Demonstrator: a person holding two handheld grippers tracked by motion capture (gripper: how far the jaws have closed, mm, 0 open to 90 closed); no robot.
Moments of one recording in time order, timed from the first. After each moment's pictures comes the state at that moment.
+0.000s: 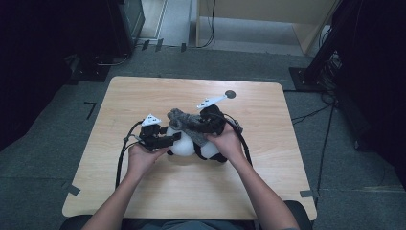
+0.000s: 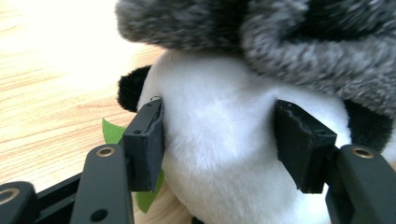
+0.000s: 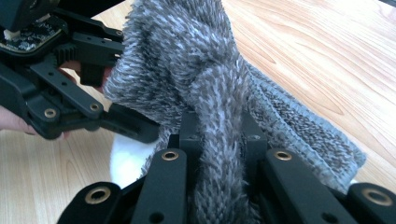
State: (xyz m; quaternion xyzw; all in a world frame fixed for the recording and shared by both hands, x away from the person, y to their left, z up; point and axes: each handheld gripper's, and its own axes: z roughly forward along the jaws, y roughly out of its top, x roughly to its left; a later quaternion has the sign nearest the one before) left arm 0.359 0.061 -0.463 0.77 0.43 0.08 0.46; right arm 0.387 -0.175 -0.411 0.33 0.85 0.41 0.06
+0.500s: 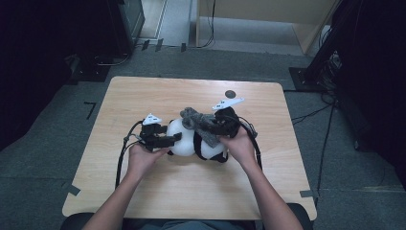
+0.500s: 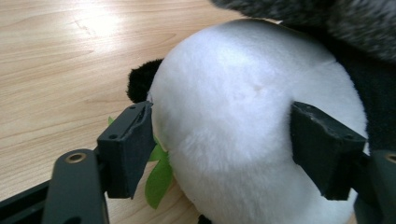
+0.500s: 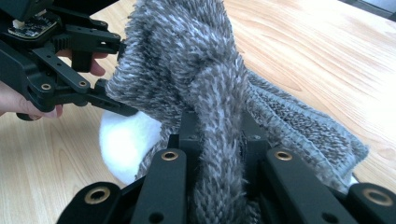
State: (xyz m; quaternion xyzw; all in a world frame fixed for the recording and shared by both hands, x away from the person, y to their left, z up) left arm 0.362 0.060 -0.464 0.77 0.44 0.09 0.44; right arm 0.371 -0.213 -0.403 0.36 0.83 0.42 0.08
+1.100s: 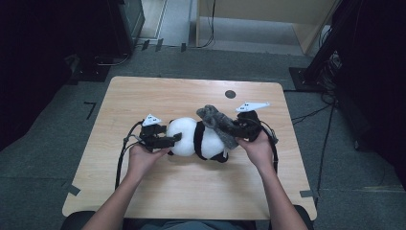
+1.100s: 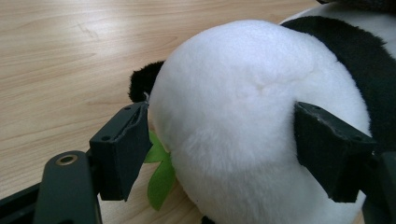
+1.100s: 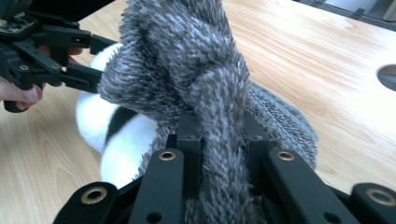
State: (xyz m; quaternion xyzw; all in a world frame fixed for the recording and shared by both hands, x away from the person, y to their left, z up) left arm 0.360 0.060 -0.465 0.77 0.44 0.09 0.45; right arm 0.354 -0.272 -0.402 0.40 0.80 0.43 0.10
